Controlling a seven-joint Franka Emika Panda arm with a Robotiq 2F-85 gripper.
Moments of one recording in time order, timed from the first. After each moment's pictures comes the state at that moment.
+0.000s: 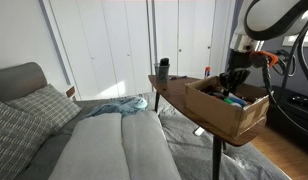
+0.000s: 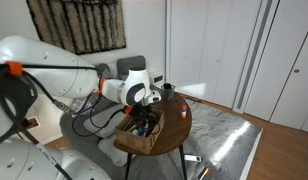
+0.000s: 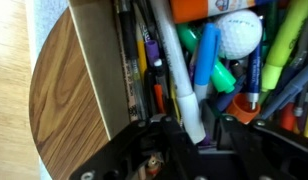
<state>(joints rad) 0.06 -0.55 0.02 -2.71 -0.01 2.32 0.02</state>
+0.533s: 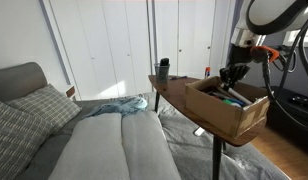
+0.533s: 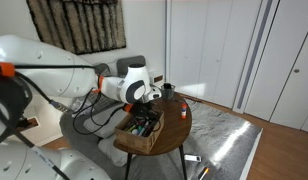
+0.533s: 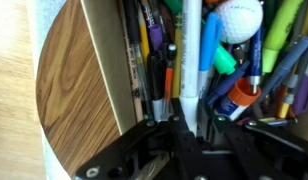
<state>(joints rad) 0.05 -0.58 0.03 -2.69 -0.01 2.32 0.02</state>
